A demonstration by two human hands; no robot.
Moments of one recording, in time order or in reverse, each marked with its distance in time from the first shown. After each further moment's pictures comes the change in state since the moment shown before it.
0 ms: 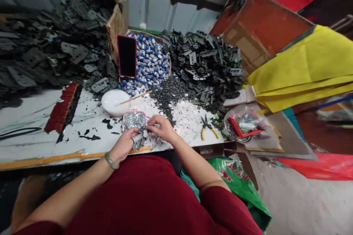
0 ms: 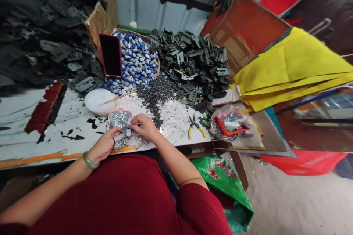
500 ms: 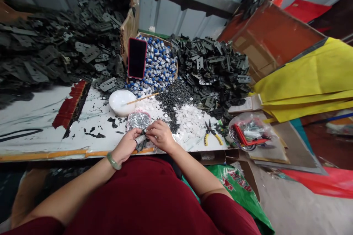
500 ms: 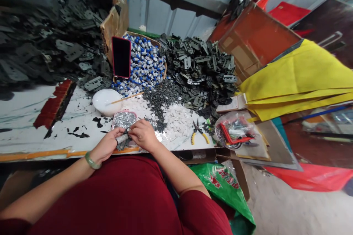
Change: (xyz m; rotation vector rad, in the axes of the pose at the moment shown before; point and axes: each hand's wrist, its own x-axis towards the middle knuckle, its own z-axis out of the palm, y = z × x) left_hand -0.003 0.004 -0.002 0.015 0.043 0.065; right_hand -0.007 -0.019 0.021 -0.276 -0.064 -0.187
